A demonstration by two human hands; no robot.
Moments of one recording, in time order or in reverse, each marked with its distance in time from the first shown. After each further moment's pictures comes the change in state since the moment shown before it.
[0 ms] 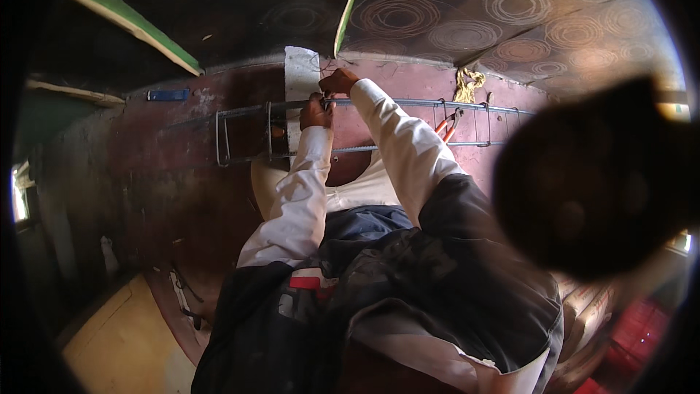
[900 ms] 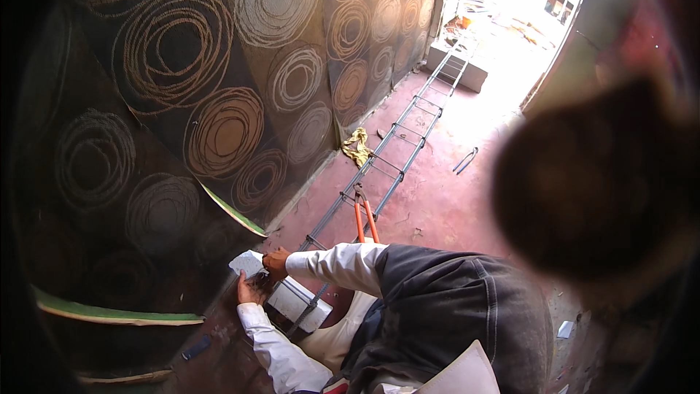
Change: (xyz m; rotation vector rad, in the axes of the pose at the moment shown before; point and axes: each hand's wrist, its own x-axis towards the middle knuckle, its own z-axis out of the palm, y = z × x) left_hand 0.125 -0.037 -0.082 -0.850 -0.889 -0.668; right_hand -0.069 -0.041 0.018 -0.199 0.265 -0.218
